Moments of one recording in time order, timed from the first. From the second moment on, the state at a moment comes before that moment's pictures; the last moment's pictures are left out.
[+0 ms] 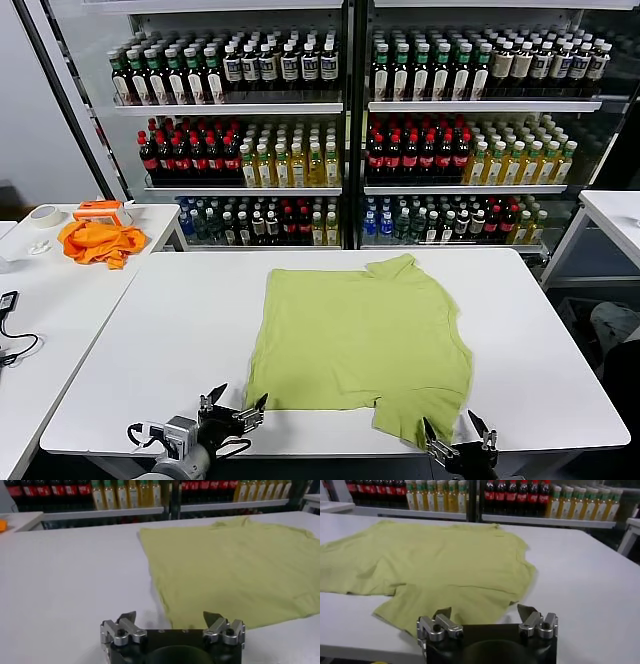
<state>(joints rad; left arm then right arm) 1.51 -1.05 -0.32 -2.12 -0.48 0.53 -0.20 -1.79 1.14 0.46 2.16 0.33 -0.27 0.21</state>
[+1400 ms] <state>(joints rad) 1.48 -1.03 -0.33 -2.11 -0.50 0.47 -0.16 -1.83 1.11 0.50 2.25 0.45 -0.27 0.16</state>
